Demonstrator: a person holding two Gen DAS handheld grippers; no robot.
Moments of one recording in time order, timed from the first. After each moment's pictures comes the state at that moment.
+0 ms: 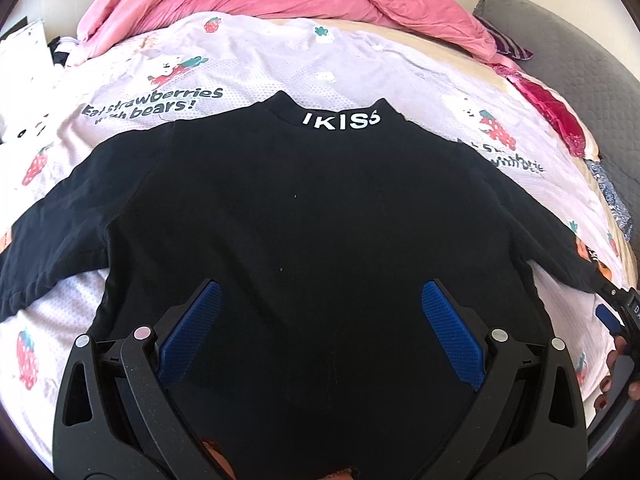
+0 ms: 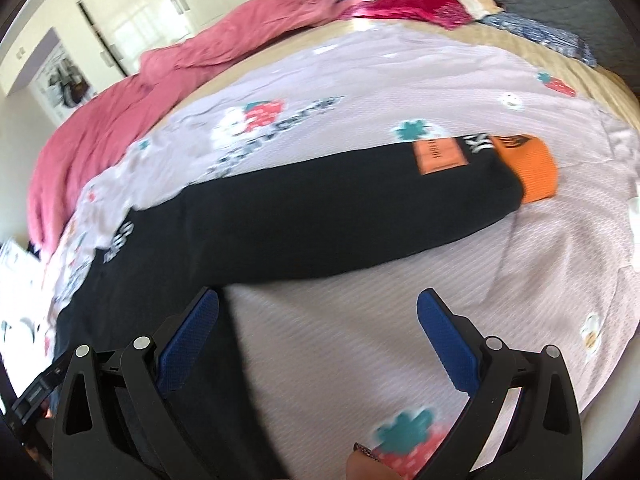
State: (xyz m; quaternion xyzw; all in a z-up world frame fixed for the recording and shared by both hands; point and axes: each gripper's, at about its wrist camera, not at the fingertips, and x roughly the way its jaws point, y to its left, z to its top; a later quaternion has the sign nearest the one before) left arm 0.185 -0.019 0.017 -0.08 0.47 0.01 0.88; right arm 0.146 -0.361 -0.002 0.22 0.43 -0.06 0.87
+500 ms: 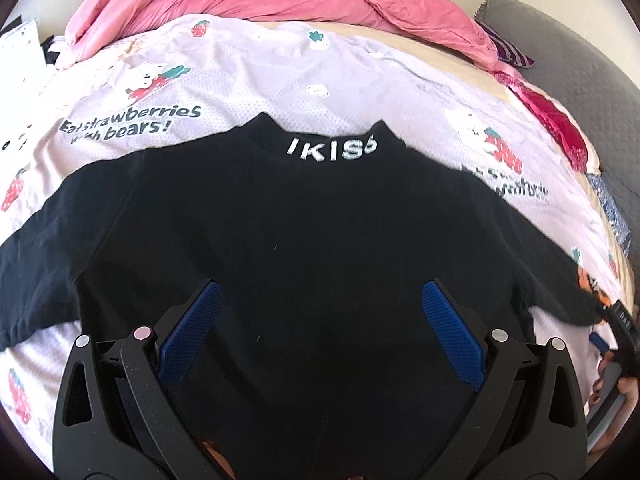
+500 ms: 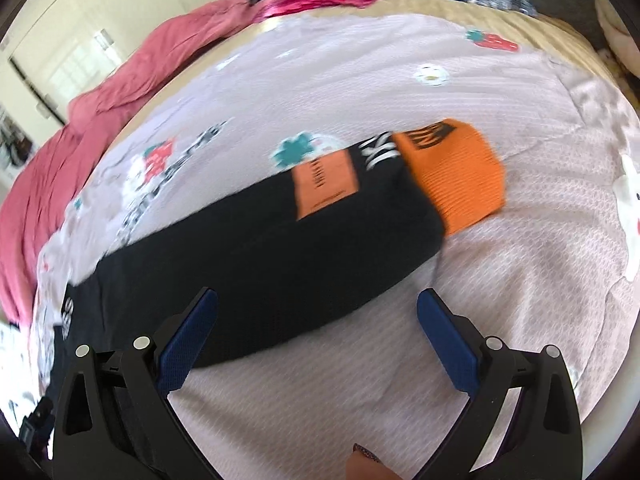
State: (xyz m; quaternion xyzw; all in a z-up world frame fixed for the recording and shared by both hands) left arm 0.236 -0.021 0.017 -0.09 0.47 0.00 0.88; right arm 0.171 -0.448 -0.034 0.29 0.43 -0.16 0.84
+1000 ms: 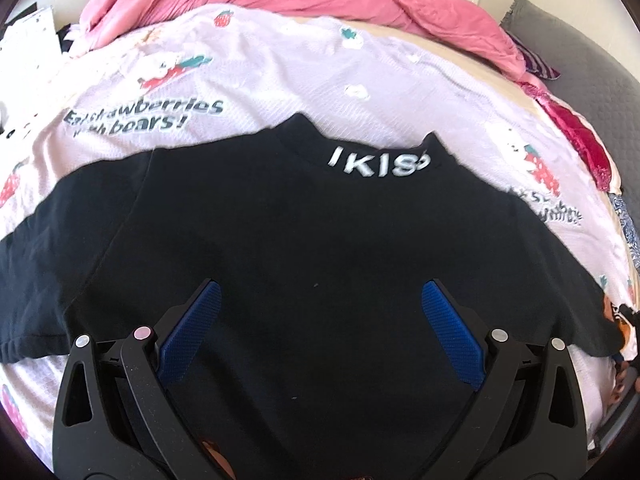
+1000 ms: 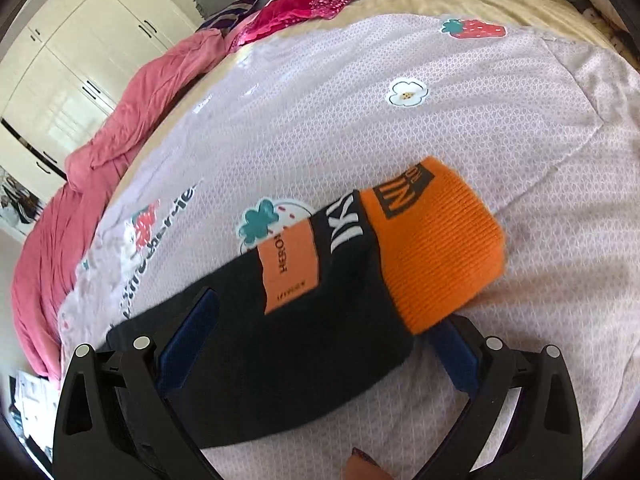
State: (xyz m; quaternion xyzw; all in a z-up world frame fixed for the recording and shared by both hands) left arm 0.265 0.006 -0.011 -0.10 0.47 0.04 0.88; right arm 0.191 -0.499 -0.047 0.36 0.38 -0.16 0.83
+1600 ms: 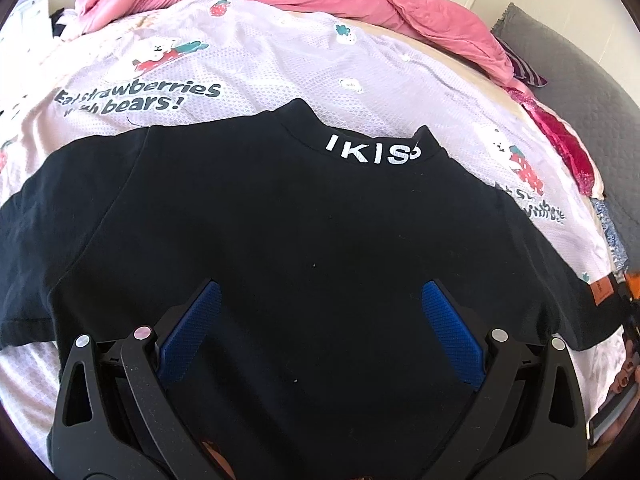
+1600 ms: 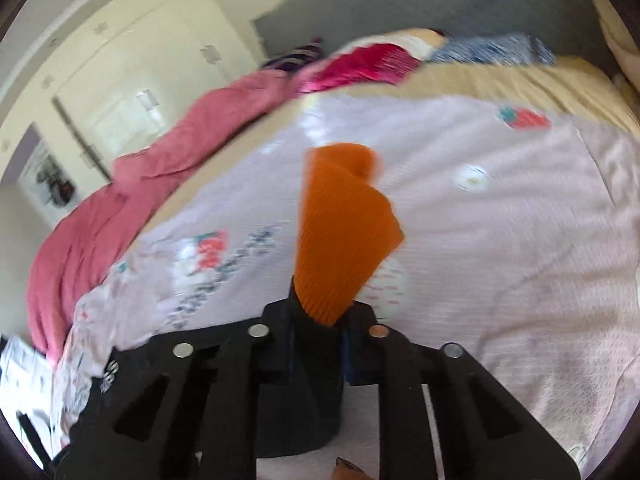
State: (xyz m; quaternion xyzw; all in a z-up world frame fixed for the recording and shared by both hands) left arm 0.252 0.016 -0.014 -0.14 0.46 0.00 0.88; right arm 0.186 -0.457 0.013 0.29 0.29 -0.11 0.91
